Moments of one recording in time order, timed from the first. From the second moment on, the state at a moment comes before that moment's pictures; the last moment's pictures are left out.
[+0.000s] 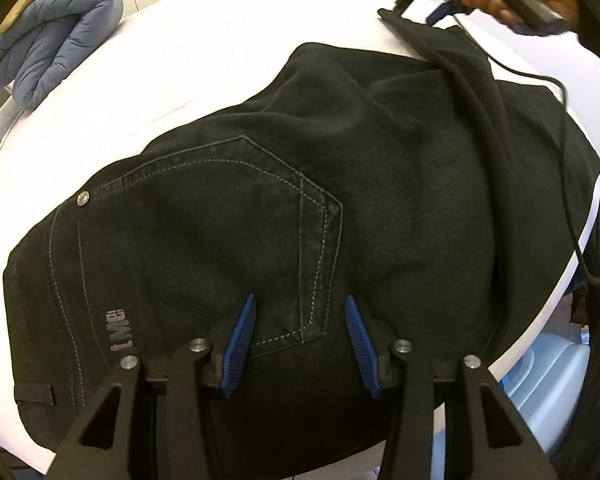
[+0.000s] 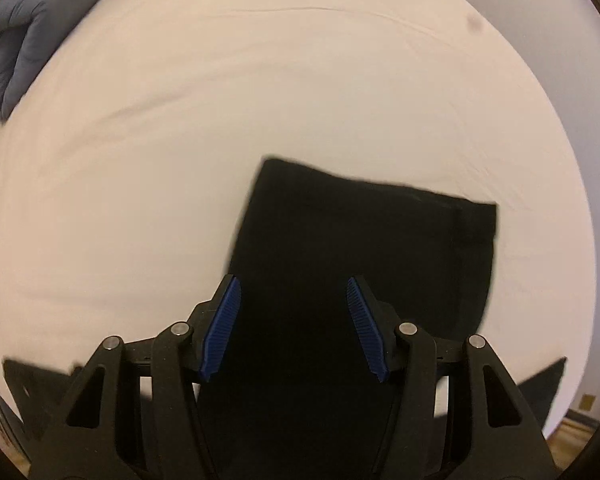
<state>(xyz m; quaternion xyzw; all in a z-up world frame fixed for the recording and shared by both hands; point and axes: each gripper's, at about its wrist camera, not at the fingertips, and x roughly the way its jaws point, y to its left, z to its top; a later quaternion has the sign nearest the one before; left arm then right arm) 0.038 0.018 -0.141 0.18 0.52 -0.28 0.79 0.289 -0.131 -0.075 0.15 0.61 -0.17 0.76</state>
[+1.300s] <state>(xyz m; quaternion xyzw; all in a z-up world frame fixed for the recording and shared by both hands) 0.042 0.023 -0.138 0.18 0.52 -0.28 0.79 0.270 -0.264 -0.091 0.14 0.62 -0.19 0.75</state>
